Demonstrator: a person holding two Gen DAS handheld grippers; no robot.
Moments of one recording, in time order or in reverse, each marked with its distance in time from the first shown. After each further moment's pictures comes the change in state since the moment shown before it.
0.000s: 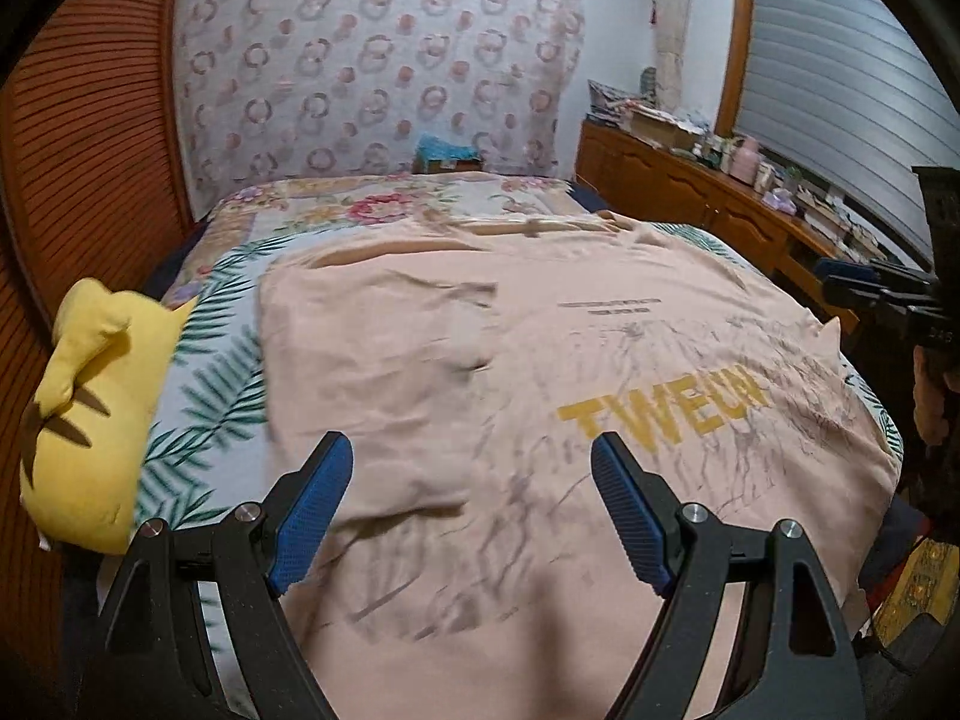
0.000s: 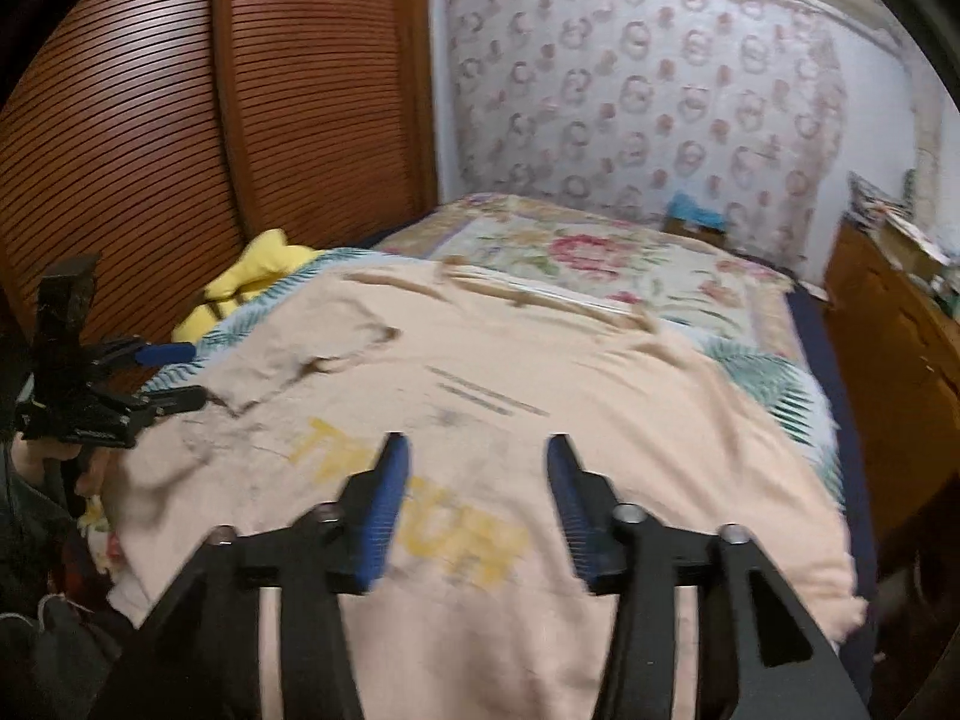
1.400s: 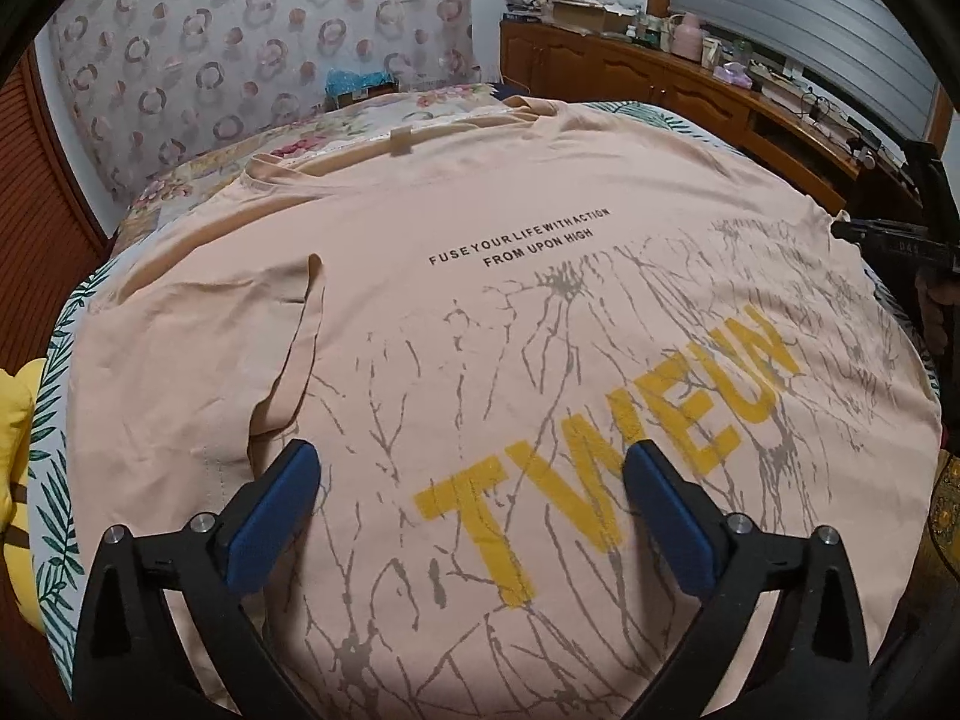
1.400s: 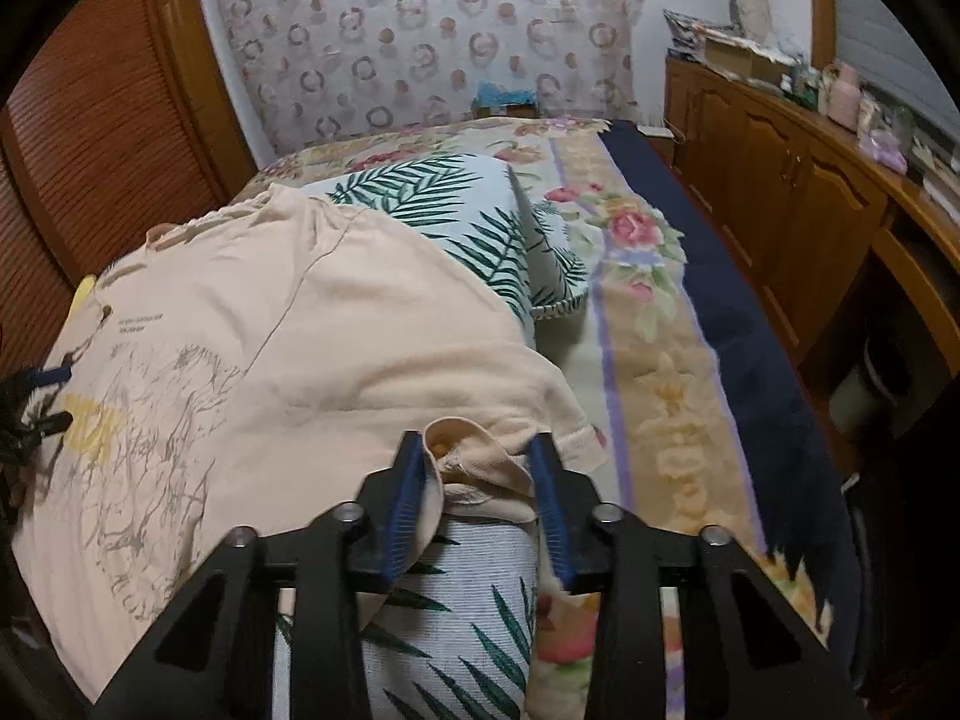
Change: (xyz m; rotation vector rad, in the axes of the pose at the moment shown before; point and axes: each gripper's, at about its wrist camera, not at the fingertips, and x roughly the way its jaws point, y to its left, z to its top) left arm 0.097 -0.065 0.026 0.206 0.224 -0.059; right arm 0.001 -0.163 -0.084 0.353 0.163 -0.213
